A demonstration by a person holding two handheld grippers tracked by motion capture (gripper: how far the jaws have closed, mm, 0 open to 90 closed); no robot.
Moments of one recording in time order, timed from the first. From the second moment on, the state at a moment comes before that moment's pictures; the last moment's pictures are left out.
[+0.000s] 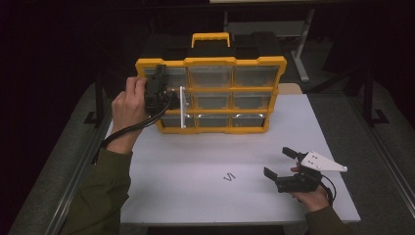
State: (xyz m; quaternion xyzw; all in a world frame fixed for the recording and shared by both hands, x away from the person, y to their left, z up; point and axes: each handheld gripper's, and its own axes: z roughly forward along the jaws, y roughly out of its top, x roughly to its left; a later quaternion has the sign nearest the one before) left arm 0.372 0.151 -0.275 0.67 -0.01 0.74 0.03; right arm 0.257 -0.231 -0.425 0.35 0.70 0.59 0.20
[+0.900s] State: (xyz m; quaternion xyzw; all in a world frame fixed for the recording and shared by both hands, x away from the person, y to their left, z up) left arm 0.372 0.148 -0.273 0.68 -0.01 0.73 0.00; right arm 0.257 -0.231 -0.425 0.34 0.70 0.59 0.20
